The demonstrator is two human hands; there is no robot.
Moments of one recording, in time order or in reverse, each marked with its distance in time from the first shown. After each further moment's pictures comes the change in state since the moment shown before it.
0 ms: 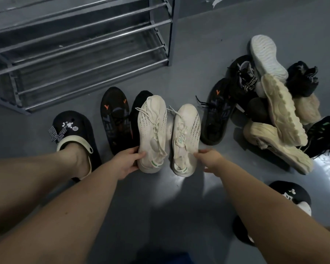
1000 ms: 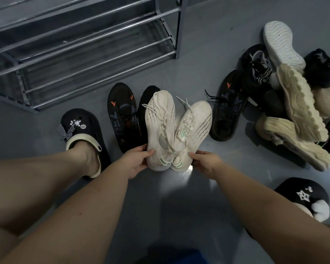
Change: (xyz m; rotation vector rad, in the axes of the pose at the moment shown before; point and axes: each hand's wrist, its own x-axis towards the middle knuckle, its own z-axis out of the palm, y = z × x) left_hand 0.000 0.001 0.000 -0.077 0.009 -0.047; right_hand 0.026 0.019 0.046 0.525 -0.130 0.129
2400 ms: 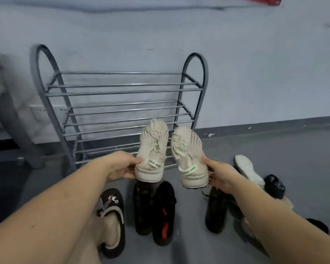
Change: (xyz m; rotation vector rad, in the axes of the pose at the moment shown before) left_hand -0.276 0.152 -0.068 0.192 -0.045 0.550; right_hand -0.287 -0.162 0.053 -0.105 -0.142 -0.629
